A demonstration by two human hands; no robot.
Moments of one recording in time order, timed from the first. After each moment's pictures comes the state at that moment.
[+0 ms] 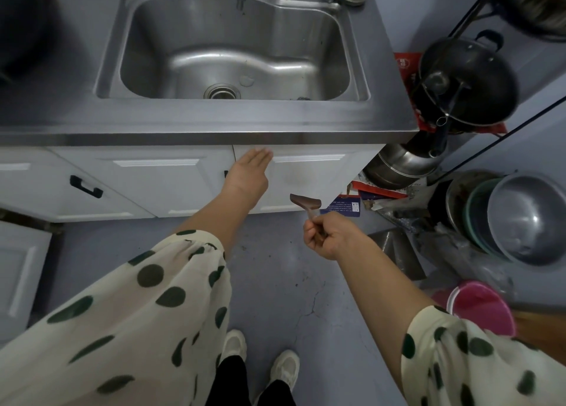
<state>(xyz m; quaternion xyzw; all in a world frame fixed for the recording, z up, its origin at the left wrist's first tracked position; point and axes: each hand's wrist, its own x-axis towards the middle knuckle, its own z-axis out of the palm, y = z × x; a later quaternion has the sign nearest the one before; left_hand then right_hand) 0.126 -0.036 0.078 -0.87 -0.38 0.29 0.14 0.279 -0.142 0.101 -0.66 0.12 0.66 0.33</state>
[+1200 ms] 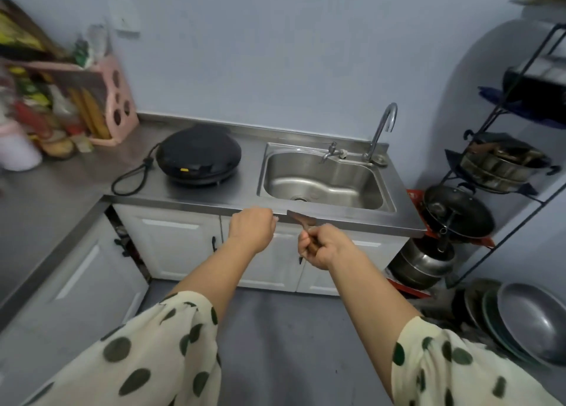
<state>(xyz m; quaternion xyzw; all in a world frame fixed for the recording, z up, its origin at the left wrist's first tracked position) -0.127 -0.216 0.357 -0.76 -0.64 -0.08 -0.03 0.018 -0.242 0.371 -0.57 -0.07 0.69 0.44</state>
